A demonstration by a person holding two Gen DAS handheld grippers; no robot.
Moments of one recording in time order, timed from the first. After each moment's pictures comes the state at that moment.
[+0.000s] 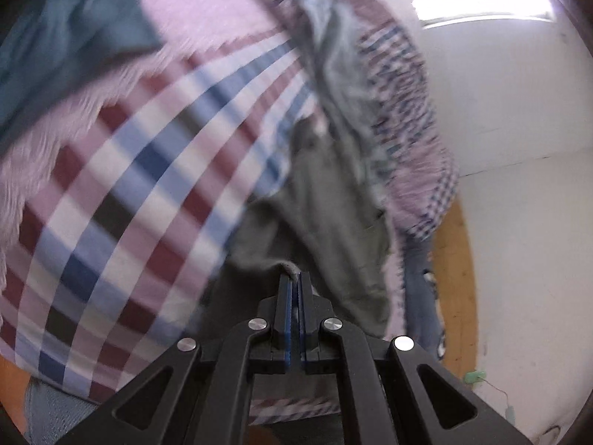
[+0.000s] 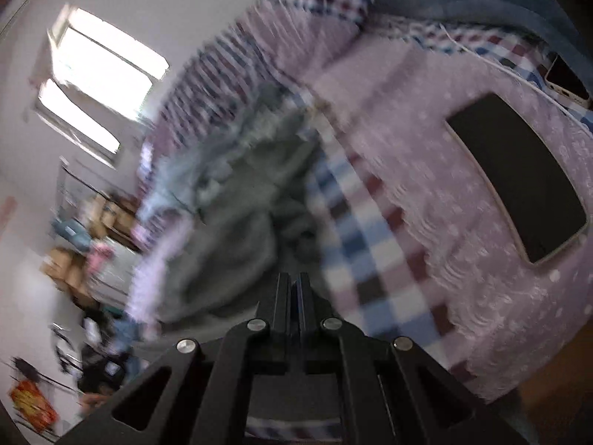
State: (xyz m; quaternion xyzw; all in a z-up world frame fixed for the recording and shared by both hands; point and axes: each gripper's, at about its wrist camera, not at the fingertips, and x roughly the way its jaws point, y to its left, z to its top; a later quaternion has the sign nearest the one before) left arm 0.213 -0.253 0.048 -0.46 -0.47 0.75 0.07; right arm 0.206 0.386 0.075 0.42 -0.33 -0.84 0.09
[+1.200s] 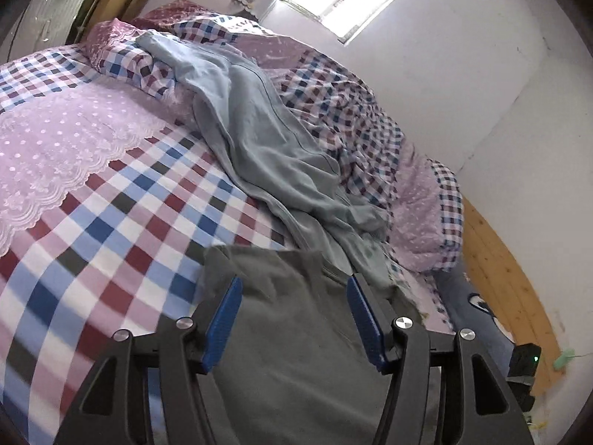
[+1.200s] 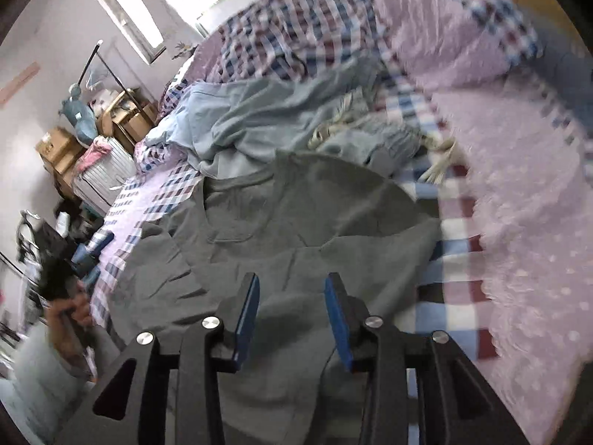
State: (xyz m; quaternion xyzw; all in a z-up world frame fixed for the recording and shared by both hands) left arm 0.042 -0.193 0.075 -0.29 -0.31 0.90 0.06; right arm 0.004 0.307 0.072 0.45 -0.15 -0.85 0.23
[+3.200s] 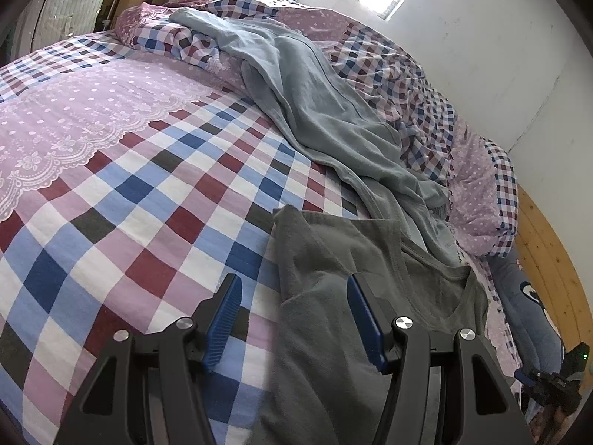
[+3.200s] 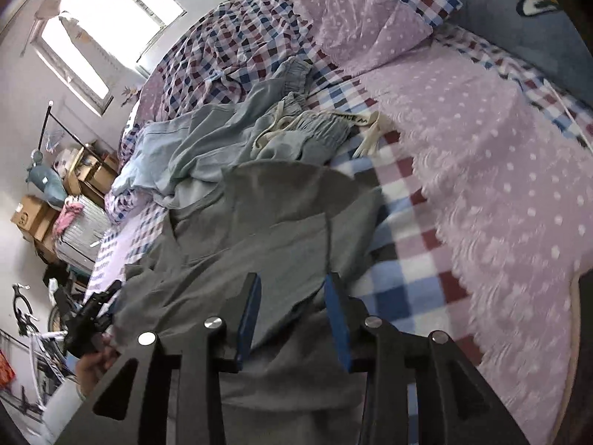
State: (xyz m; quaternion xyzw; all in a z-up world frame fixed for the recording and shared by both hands) left arm 0.028 -0.188 0.027 -0.35 -0.28 0.89 0.00; right arm 0.034 0.332 0.076 0.45 -0.23 -0.85 0.12
